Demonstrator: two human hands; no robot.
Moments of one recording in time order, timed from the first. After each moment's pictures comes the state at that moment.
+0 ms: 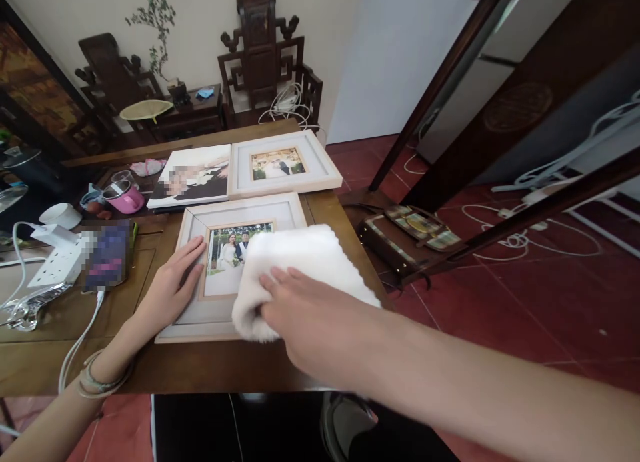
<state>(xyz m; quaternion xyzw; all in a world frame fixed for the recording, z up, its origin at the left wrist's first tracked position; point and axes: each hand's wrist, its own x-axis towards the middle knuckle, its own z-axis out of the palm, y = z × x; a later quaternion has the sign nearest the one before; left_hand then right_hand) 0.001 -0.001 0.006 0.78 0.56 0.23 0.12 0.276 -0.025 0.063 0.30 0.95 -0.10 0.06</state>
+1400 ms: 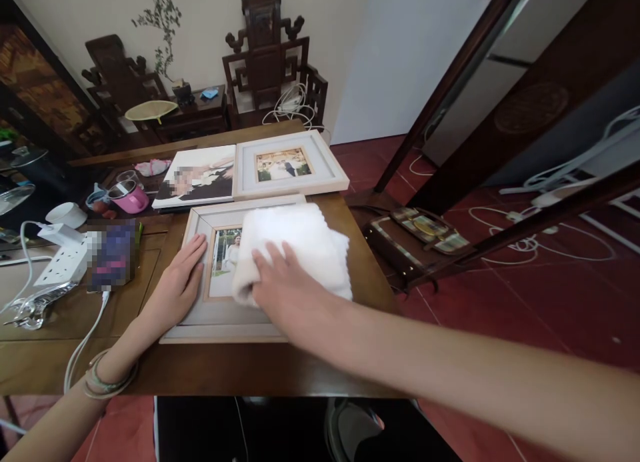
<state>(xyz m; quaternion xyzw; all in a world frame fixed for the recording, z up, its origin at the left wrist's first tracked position) -0.002 0.001 0.002 0.79 0.56 0.23 0.11 0.235 0.003 0.060 0.34 0.93 -0.03 0.13</state>
